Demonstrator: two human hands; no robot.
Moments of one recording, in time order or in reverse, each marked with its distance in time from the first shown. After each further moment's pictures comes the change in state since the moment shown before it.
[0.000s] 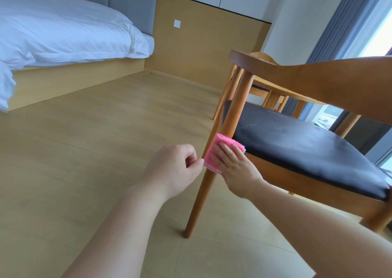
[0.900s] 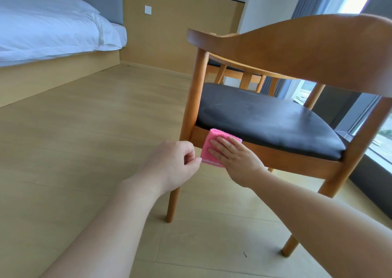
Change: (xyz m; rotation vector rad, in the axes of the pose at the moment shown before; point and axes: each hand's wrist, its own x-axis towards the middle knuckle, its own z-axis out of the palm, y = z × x) left_hand -0.005 0.047 0.056 0.074 -0.134 0.108; right_hand -0.073 0.030 0.053 0.025 -0.012 -0.012
